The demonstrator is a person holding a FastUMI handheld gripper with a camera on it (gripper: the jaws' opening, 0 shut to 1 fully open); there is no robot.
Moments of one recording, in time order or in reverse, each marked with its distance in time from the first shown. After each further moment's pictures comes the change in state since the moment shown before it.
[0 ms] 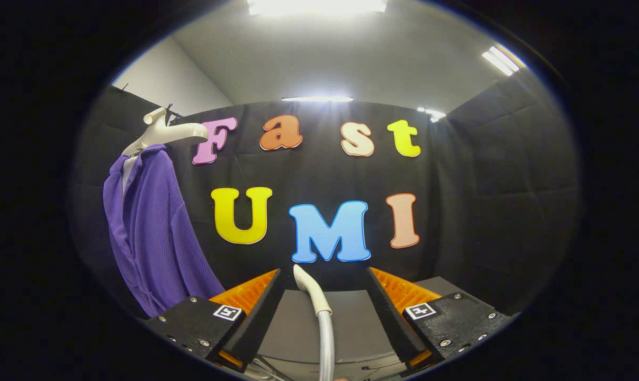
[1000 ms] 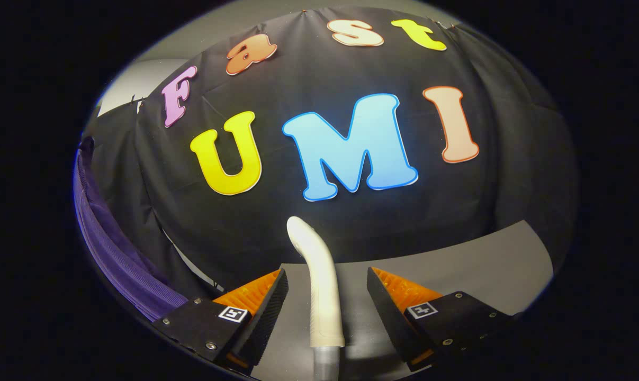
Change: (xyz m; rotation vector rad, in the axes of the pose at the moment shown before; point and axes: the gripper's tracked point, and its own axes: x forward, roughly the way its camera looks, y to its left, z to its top) arm 0.185 0.002 -0.142 0.223 0.534 0.191
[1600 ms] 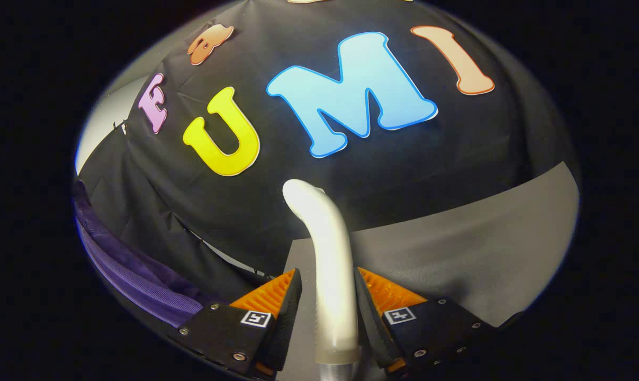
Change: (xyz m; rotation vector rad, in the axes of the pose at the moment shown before) arm 0.039 0.008 -0.036 0.191 0.225 0.141
